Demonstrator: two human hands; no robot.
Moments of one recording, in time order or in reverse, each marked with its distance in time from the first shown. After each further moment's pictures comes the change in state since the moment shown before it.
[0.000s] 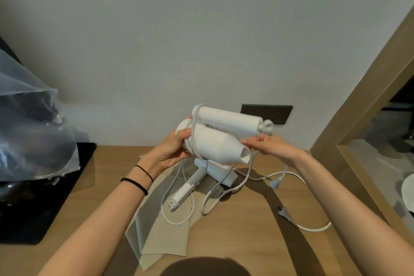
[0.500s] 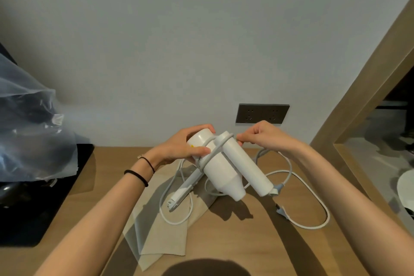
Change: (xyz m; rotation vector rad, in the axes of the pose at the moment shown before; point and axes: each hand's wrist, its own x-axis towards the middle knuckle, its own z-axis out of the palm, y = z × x) left_hand -0.002 0.009 0.009 0.693 -0.153 0.032; right_hand 0.000 -0.027 -0.004 -0.196 0.001 -0.055
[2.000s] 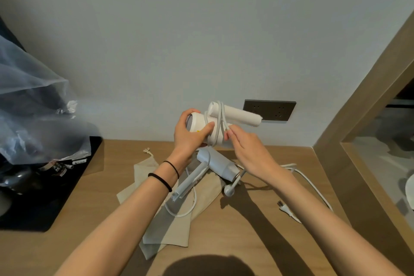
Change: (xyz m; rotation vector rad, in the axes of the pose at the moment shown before) left_hand 0.012 -0.001 0.040 -0.296 0.791 0.012; right_hand -0.015 -0.007 0.069 -0.203 0.291 -0.306
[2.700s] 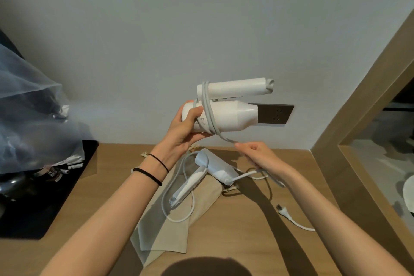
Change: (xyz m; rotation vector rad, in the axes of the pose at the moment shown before) left_hand 0.016 0.035 -0.004 -0.466 -0.192 -0.269; right_hand 0.003 0.058 -0.006 0.460 -0.210 0.371
